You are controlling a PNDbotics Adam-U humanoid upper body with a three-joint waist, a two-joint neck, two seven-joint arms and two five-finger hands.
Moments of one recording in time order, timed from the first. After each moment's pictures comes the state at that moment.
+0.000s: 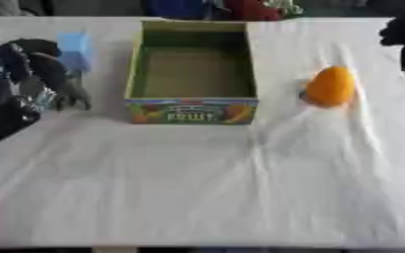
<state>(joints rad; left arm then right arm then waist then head) -0.29 0.53 0.01 -1.88 -0.18 -0.03 -0.15 -0.38 -0.47 -0.14 -1.68 -0.20 -0.34 0.43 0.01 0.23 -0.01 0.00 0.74</state>
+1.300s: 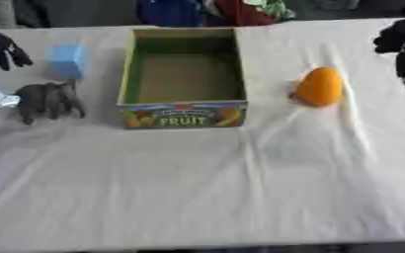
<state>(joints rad) -0.66 0.87 -0.19 -1.30 -0.60 -0.26 -0.60 -0.37 -0.47 -0.13 -1.66 -0.20 -0.34 0.45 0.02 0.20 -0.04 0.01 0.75</state>
